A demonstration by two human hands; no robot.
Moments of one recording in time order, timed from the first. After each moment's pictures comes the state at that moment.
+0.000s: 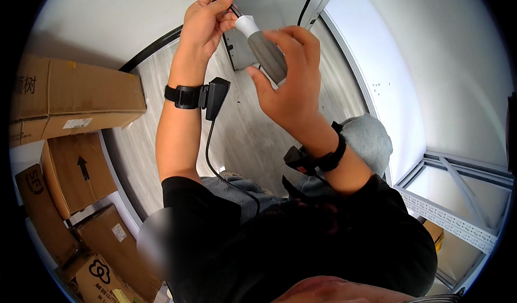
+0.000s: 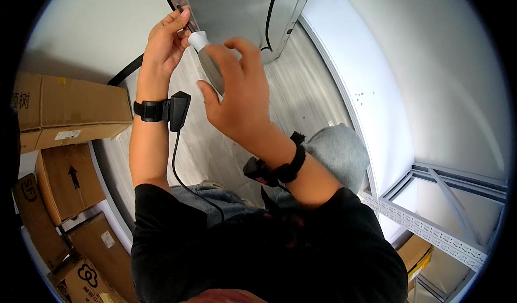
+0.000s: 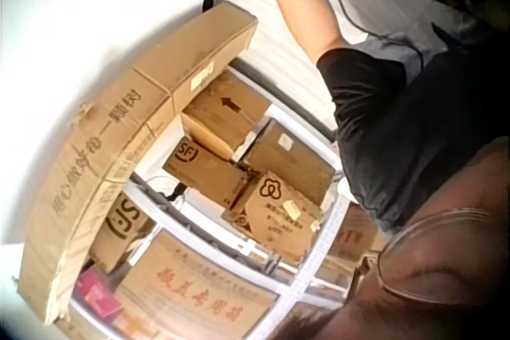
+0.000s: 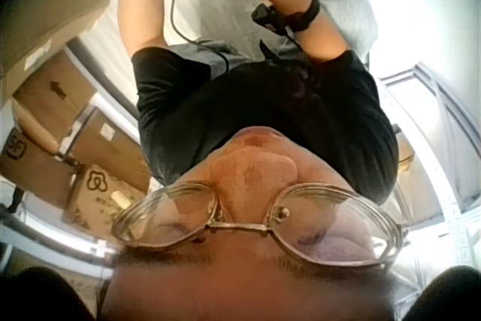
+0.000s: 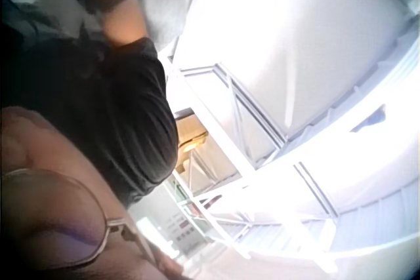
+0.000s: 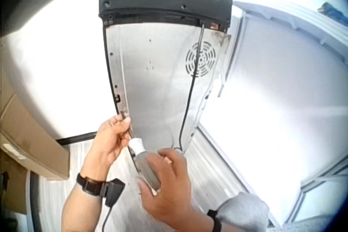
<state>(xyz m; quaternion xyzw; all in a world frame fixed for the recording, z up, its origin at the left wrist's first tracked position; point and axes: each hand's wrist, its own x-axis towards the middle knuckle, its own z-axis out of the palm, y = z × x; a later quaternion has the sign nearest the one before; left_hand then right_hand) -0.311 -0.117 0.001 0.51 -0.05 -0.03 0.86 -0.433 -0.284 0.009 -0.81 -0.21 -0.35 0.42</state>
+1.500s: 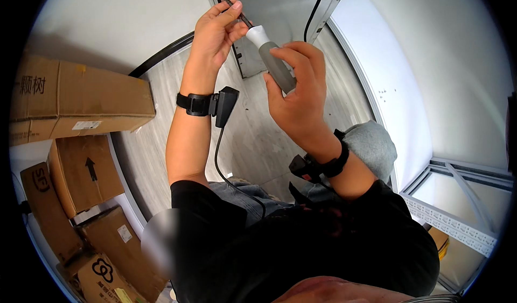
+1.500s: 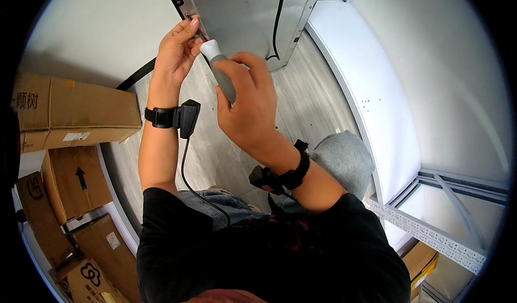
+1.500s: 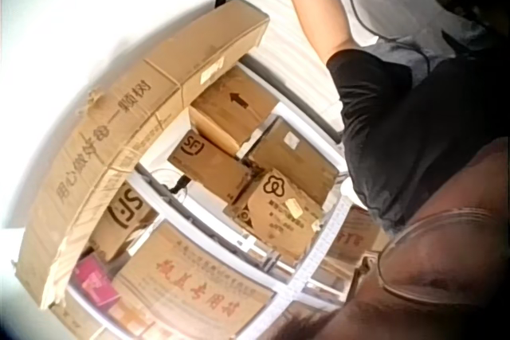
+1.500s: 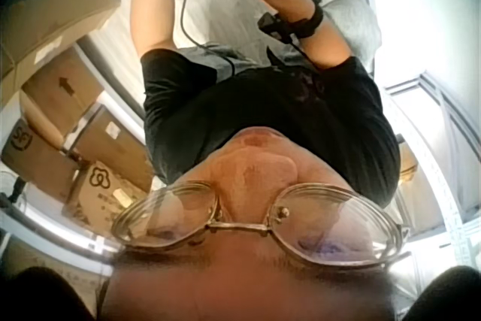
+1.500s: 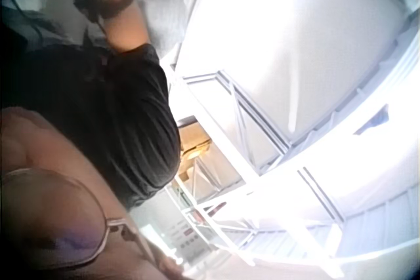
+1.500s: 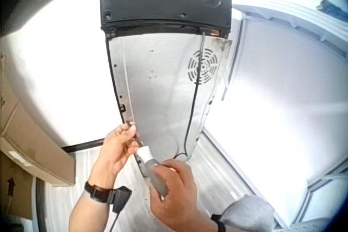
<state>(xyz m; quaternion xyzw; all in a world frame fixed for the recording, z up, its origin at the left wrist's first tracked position) -0.310 -0.116 0.001 0.49 -0.03 -0.03 0.87 -0.426 -0.282 0.006 -0.80 -0.22 -0.36 0.43</state>
